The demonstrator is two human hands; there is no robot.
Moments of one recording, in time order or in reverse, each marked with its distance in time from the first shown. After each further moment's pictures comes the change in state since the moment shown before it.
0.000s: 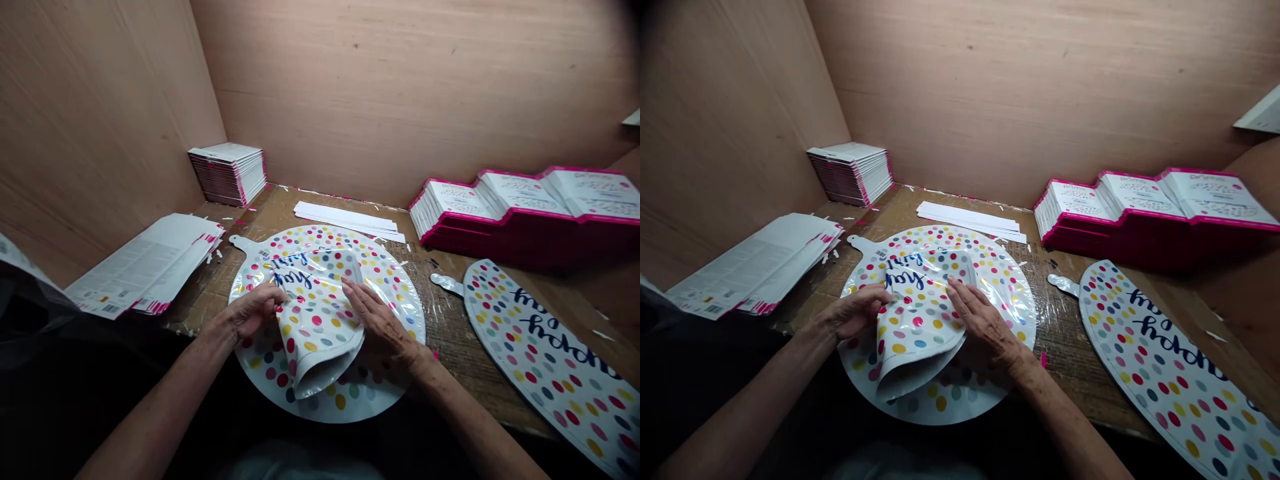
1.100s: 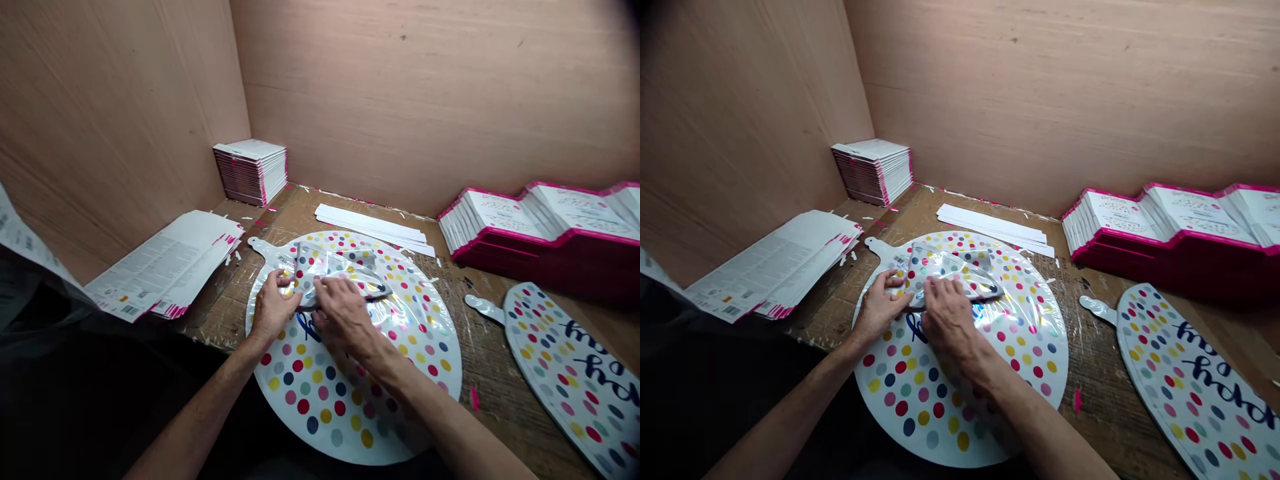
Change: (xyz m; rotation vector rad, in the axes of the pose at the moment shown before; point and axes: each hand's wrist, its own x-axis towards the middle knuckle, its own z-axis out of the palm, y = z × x) left_hand 0.037 -0.034 -0.013 0.421 0.439 0.357; right_hand 0.121 -0.027 0.052 -0.269 -0.288 0.320
